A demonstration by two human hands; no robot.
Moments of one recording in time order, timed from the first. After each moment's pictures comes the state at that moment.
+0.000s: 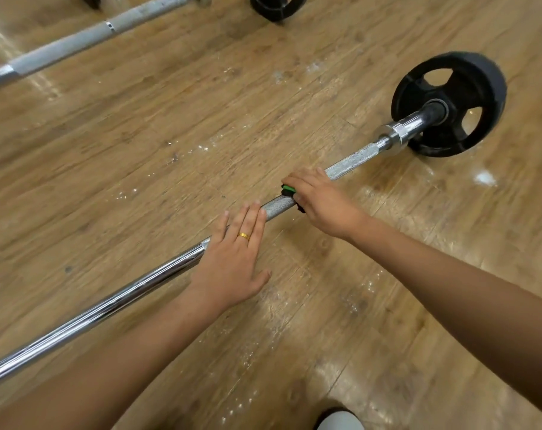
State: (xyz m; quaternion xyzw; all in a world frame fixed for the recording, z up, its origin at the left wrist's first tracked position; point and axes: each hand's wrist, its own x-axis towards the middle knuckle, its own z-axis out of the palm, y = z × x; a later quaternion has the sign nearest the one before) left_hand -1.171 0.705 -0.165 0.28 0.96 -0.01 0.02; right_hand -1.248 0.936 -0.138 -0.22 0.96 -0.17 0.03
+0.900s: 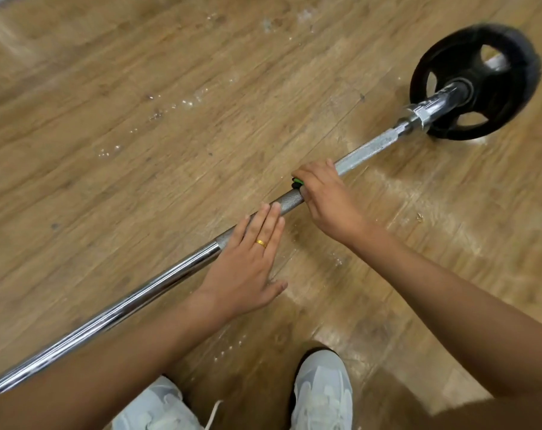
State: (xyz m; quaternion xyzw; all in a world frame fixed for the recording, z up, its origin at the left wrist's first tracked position) left_hand -1.086 0.730 -0.162 0.36 0.93 0.02 0.04; right_hand -1.157 0.949 -0.145 -0.17 0.96 -0.21 -0.01
